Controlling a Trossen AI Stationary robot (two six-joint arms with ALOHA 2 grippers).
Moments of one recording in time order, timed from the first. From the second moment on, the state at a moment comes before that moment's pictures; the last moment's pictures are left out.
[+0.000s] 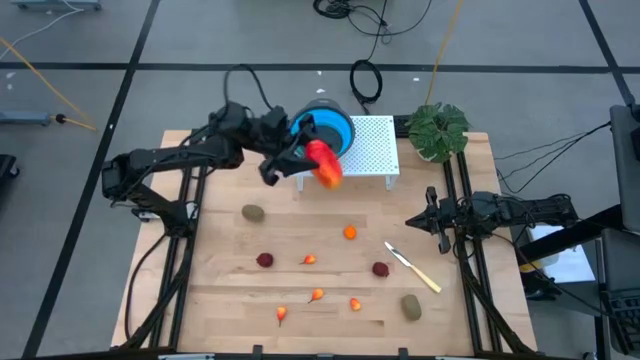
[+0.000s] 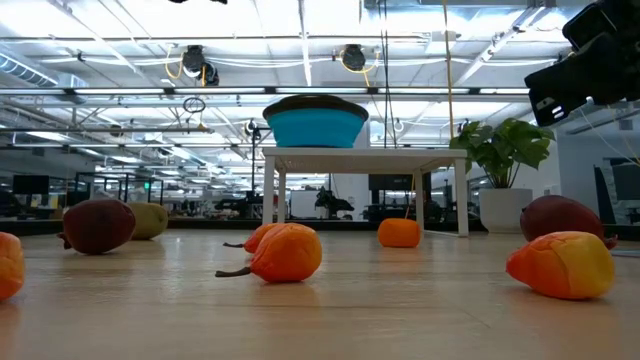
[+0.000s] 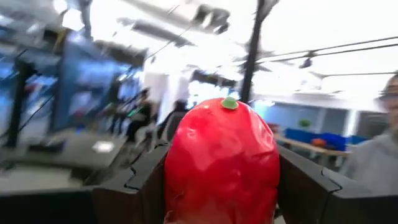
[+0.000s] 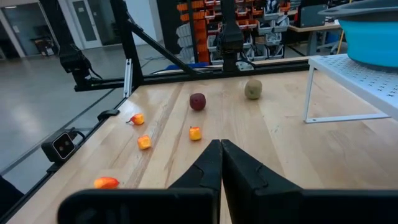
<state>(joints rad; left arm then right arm) 0.31 1.46 1.24 0.71 0.77 -0.46 0.13 0.02 0.14 -0.21 0.00 0.15</state>
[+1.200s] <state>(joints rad) 0.17 1.46 1.24 0.89 0.62 -0.44 0.13 0.02 0.14 -0.21 0.00 0.15</state>
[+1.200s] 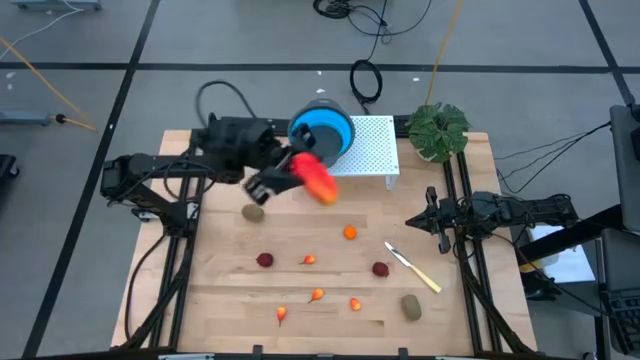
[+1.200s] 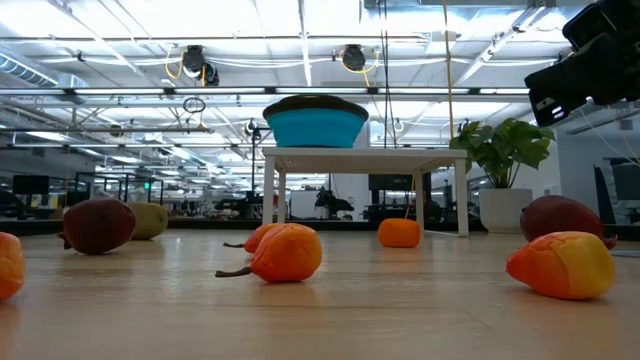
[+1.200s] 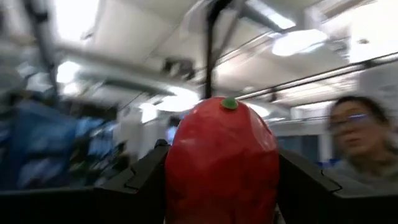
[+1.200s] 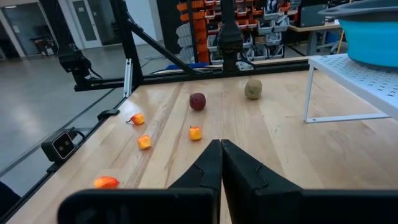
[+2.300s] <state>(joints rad) 0.29 1.46 1.24 0.10 -0.34 0.25 0.13 0.02 0.14 -0.21 0.00 0.15</state>
